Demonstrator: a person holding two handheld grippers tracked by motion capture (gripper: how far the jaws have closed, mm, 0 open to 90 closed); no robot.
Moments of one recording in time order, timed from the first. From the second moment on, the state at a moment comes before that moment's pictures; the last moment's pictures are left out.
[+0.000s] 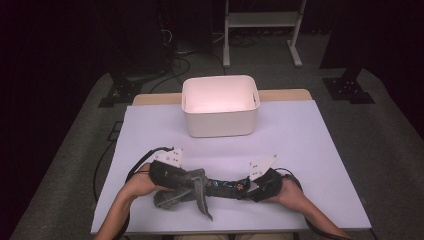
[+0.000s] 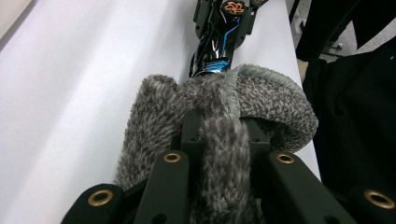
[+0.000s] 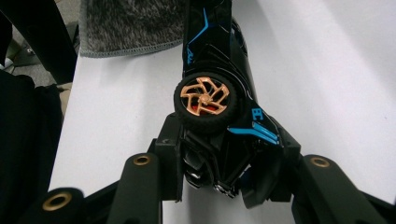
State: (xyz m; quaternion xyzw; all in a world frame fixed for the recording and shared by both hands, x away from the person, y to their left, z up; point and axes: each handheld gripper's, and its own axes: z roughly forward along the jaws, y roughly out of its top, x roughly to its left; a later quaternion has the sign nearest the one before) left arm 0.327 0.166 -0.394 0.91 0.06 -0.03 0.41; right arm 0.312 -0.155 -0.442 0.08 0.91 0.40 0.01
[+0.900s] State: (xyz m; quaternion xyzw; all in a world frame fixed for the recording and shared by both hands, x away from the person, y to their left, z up) left arm 0.335 0.123 -0.405 0.90 0.03 -0.05 0.42; right arm 0.324 -0.097 -0.418 0.05 0.96 0.26 0.02
